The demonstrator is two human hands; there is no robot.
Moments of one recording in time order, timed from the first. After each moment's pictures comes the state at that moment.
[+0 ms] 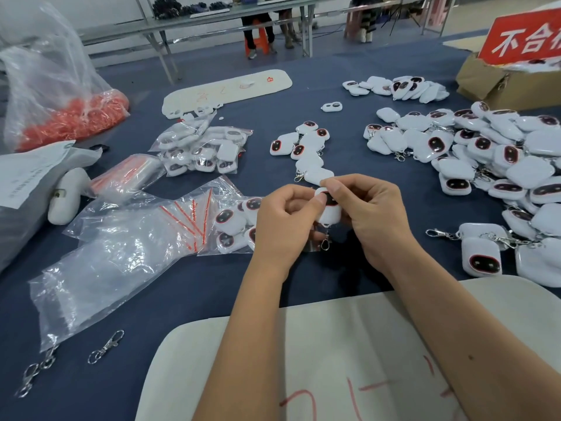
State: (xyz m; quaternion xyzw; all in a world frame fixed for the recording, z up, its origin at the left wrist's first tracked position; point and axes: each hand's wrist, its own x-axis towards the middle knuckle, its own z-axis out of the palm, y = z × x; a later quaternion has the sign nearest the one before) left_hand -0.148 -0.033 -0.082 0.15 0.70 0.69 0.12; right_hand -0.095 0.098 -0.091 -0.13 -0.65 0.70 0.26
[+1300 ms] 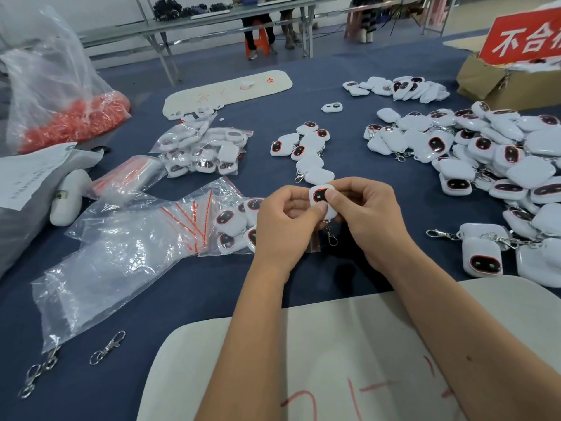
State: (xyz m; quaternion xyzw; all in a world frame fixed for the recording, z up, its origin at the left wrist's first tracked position) left_hand -0.151 -0.033 -0.089 0.17 0.70 0.69 0.09; right_hand -0.095 0.099 -0.092 -0.14 -0.71 0.65 0.25
